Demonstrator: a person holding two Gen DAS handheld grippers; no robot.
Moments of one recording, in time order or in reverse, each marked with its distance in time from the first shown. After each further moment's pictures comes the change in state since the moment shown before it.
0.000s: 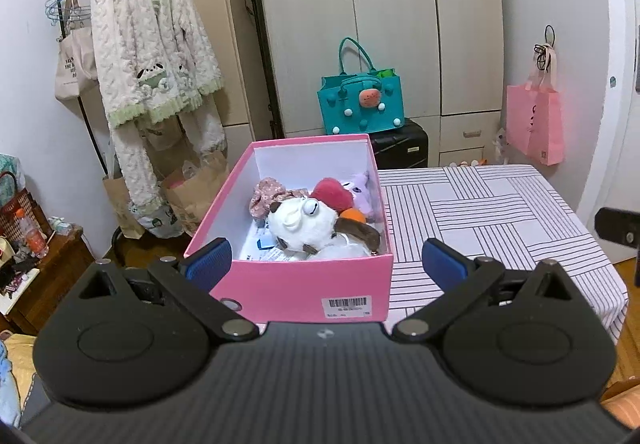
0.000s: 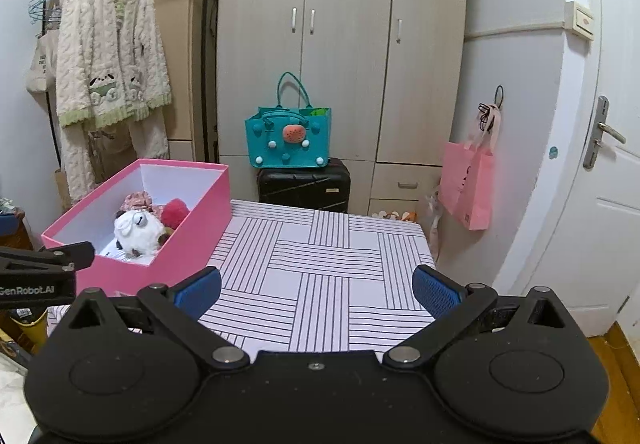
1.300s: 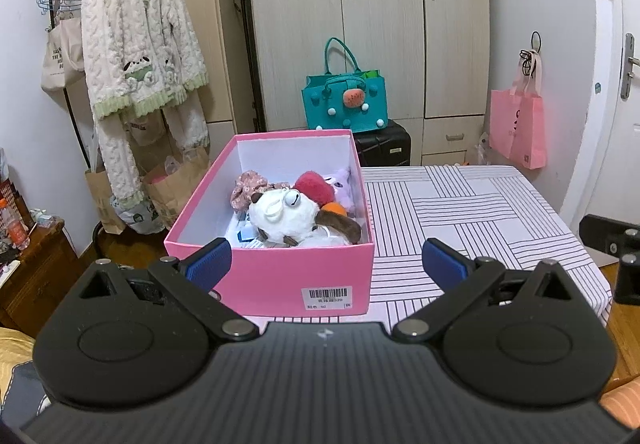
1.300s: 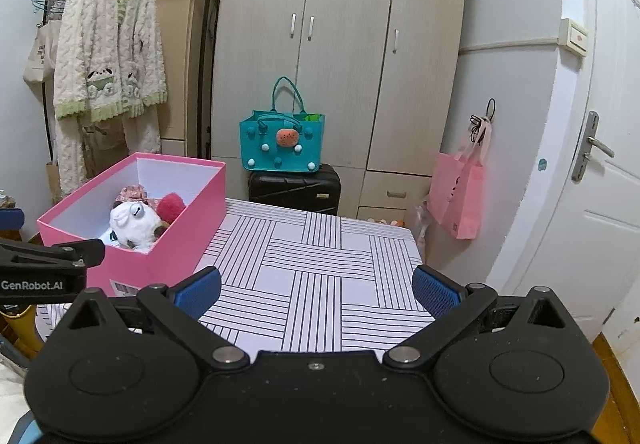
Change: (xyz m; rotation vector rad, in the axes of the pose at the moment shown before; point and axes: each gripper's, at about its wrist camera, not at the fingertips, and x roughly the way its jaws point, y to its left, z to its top) left arm -0.003 0.001 -0.013 -0.029 -0.011 -0.066; right arm -0.008 0.009 -0.010 -0.038 -0.025 -0.049
